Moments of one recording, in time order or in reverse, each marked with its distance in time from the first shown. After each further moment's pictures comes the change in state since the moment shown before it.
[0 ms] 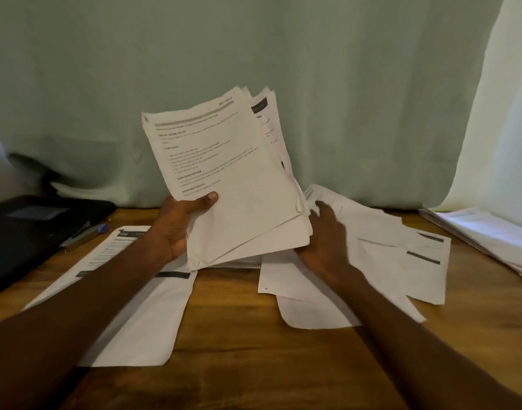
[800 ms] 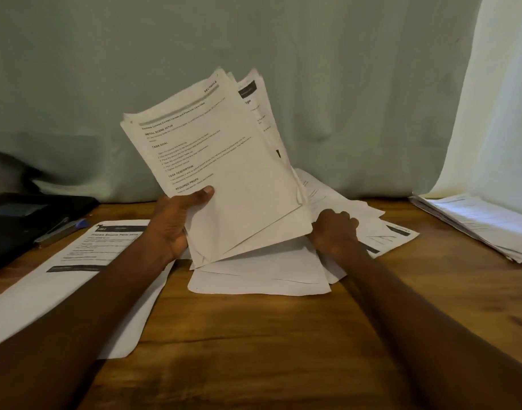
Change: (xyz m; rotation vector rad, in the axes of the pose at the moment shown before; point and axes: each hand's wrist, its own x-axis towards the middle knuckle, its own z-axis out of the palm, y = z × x) left_hand -0.009 -0.021 0.039 -0.063 0.101 0.017; right_hand 0.022 0.044 -0.012 -0.052 -0.195 0.376
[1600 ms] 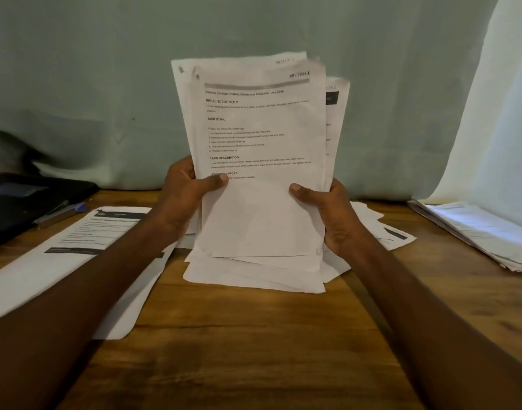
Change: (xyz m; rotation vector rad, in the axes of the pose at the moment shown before) left_hand -0.014 0.022 0.024 0.316 -0.087 0.181; right_hand -0.027 -0.013 -0.034 1.365 -0.235 -0.406
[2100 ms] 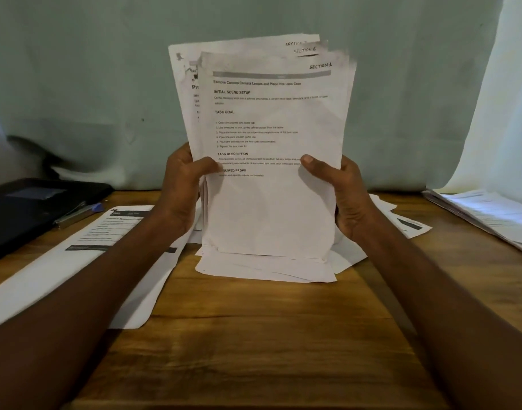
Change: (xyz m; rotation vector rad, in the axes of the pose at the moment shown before) left_hand -0.005 0.016 -0.002 -0.036 0.066 0.065; right_hand -0.005 -0.020 0.009 0.041 -0.018 -0.095
